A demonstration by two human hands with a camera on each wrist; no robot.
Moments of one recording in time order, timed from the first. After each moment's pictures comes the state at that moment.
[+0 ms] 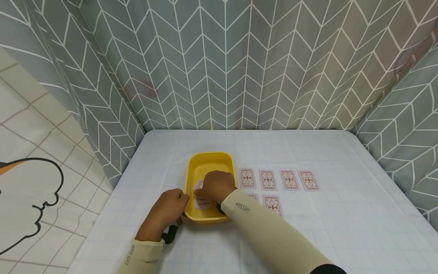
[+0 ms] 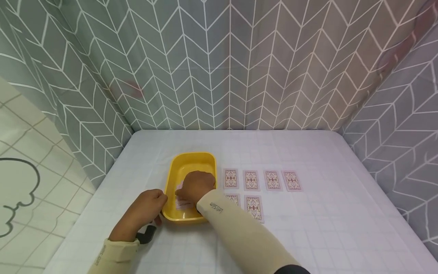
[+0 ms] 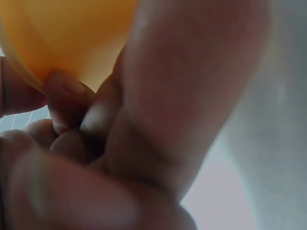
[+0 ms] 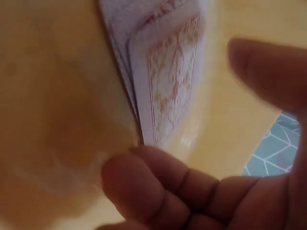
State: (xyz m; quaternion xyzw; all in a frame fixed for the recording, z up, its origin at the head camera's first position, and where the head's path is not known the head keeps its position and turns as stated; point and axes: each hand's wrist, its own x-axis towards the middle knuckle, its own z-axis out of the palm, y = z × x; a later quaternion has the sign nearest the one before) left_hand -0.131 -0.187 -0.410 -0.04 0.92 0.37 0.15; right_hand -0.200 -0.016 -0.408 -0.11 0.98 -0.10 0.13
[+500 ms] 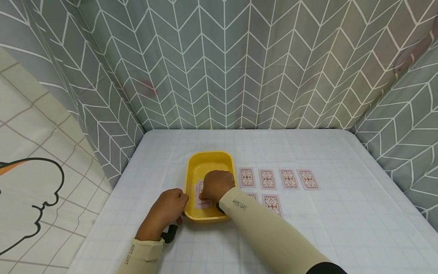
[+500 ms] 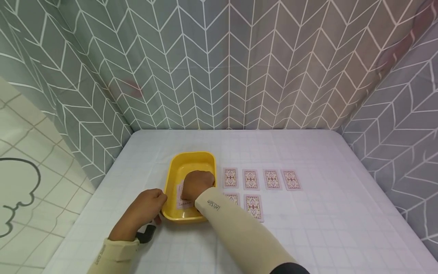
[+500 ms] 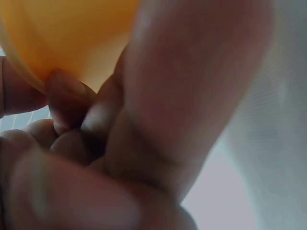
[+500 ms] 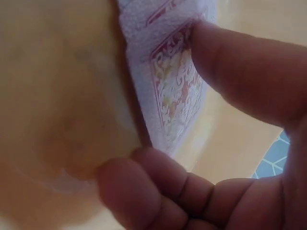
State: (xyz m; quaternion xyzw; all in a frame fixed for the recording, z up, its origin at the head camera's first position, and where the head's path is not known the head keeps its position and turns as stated) left_hand -0.132 -0.188 -0.411 -0.04 0.92 0.37 0.14; right_hand -0.203 -0.021 -0.412 -0.11 0.98 -0.03 0.13
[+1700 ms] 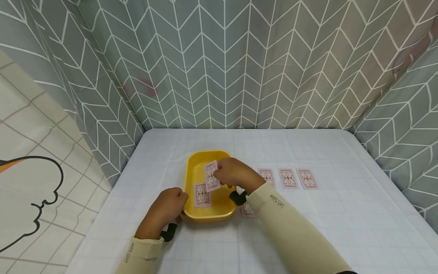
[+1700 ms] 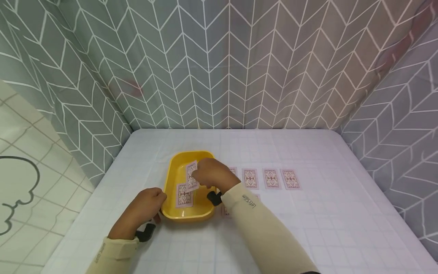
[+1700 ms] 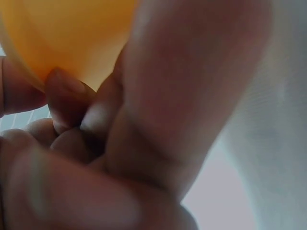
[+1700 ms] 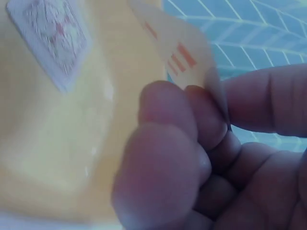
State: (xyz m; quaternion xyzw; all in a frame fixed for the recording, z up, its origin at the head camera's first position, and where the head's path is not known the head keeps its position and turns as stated) left_hand -0.132 -0.187 -0.411 -0.05 0.92 0.37 0.15; right_hand -0.204 0.044 -0.353 -0.10 0.91 -0.33 0.23
